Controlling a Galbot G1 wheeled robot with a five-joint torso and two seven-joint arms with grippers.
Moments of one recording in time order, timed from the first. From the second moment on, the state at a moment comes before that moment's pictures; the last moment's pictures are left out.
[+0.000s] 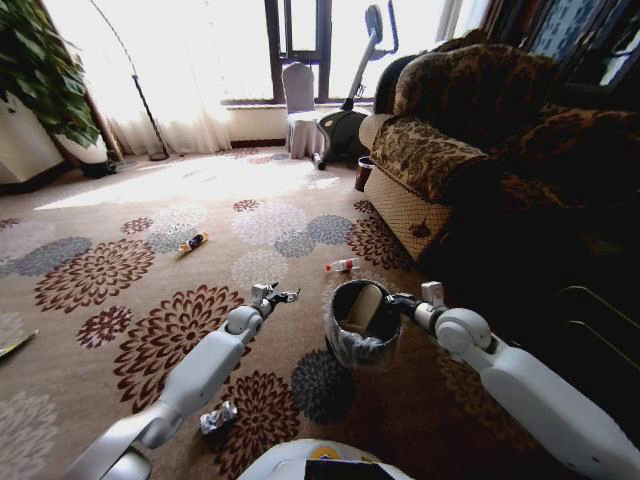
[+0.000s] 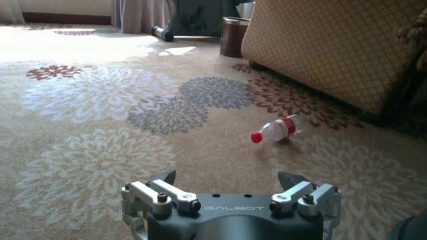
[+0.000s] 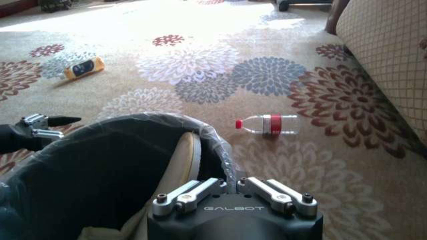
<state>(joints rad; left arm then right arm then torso) 0.74 -1.09 0.00 -1.34 -0.62 0.26 0.00 -0.88 0.69 0.05 1.95 1.07 -0.60 0.29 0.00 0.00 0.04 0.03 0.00</state>
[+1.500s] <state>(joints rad) 1.29 -0.94 -0.35 -2.12 -0.61 0.25 -0.13 -1.47 0.76 0.61 2.28 0.91 -0.49 0.40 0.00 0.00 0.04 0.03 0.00</state>
